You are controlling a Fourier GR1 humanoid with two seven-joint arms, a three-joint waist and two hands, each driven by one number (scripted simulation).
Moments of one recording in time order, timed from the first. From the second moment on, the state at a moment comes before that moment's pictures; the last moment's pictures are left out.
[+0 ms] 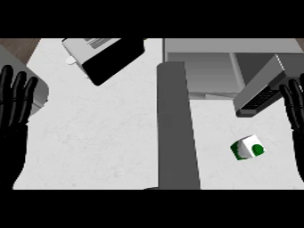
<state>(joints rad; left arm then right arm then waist) -0.03 0.09 -0.01 -2.10 0.03 0.01 -0.01 0.03 -0.14 0.01 -2.10 0.00 0.02 -0.02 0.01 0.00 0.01</state>
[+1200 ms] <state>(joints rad) 0.14 0.00 -0.34 -1.89 -0.01 0.15 -0.19 0.60 -0.03 -0.02 -2.10 -0.05 0.15 -0.33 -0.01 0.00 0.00</state>
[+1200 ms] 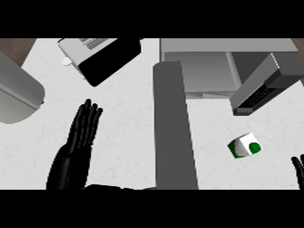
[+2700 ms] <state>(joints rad) 0.32 0.12 -0.40 -1.89 0.12 0.12 -0.35 0.11 -0.06 -0.24 -1.16 0.08 -0.02 -0.78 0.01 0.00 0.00</state>
